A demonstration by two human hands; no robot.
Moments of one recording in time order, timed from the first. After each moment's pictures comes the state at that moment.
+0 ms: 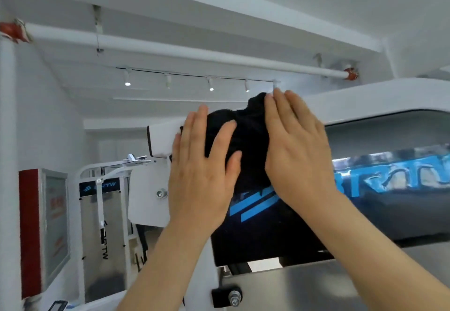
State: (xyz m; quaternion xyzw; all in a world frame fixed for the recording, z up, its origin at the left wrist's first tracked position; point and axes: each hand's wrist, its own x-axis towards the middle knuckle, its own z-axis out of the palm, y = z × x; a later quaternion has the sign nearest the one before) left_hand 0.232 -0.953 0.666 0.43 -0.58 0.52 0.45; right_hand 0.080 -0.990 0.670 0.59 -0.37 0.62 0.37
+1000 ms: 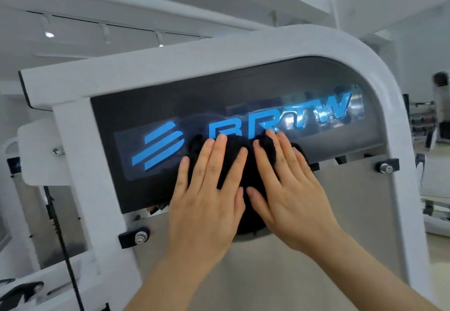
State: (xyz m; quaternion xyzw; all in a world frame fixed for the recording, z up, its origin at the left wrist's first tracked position) left_hand 0.129 -0.961 0.535 0.48 -0.68 0.48 0.28; right_hand -0.040 -1.004 0.509 0.69 -0.42 0.47 0.36
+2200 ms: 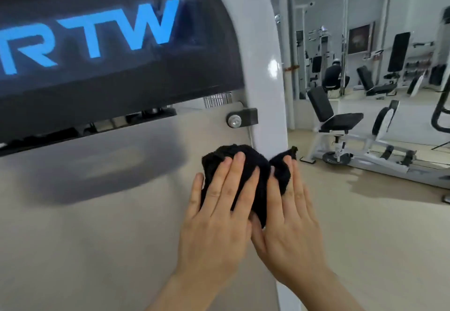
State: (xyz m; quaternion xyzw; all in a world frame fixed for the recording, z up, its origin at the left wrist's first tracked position) left_hand -0.106 -1.005 0.395 0.48 -0.74 0.41 0.23; right_hand -0.244 -1.030 0.349 0.71 -0.48 0.48 0.18
